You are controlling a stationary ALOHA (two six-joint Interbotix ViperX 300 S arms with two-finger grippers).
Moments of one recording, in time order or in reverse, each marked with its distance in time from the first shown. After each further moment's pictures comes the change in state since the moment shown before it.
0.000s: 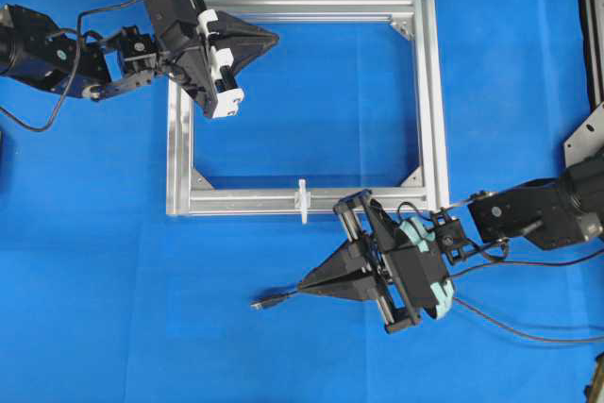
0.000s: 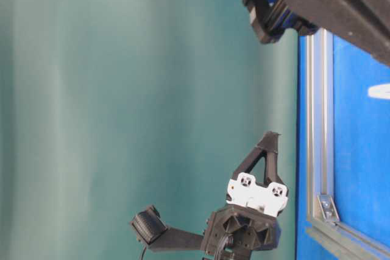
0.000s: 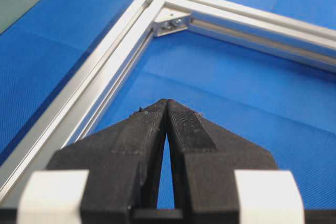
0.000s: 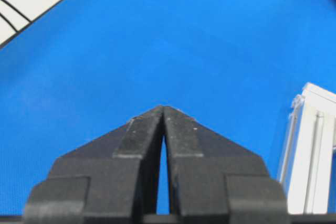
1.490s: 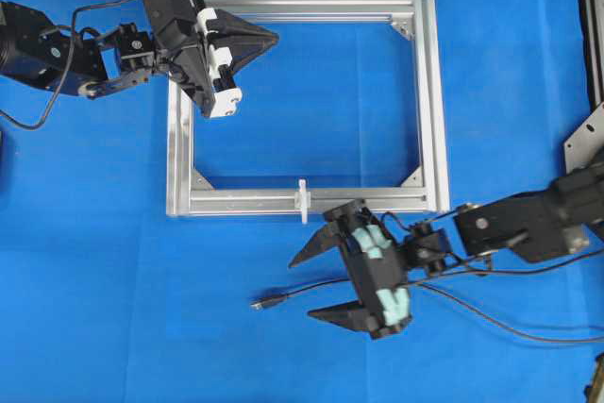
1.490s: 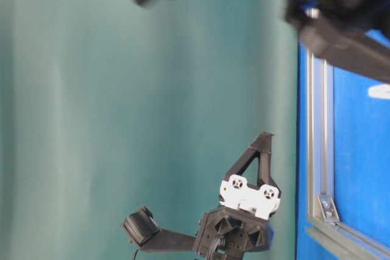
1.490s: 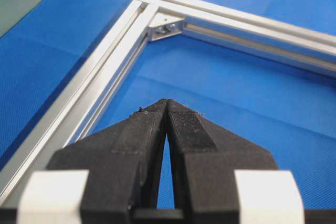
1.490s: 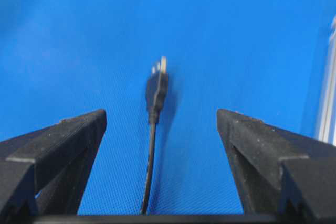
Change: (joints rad) left arm 0.002 -0.032 0.003 0.020 0.035 -0.009; right arm 0.029 0.051 -0.094 0.091 0.295 0.083
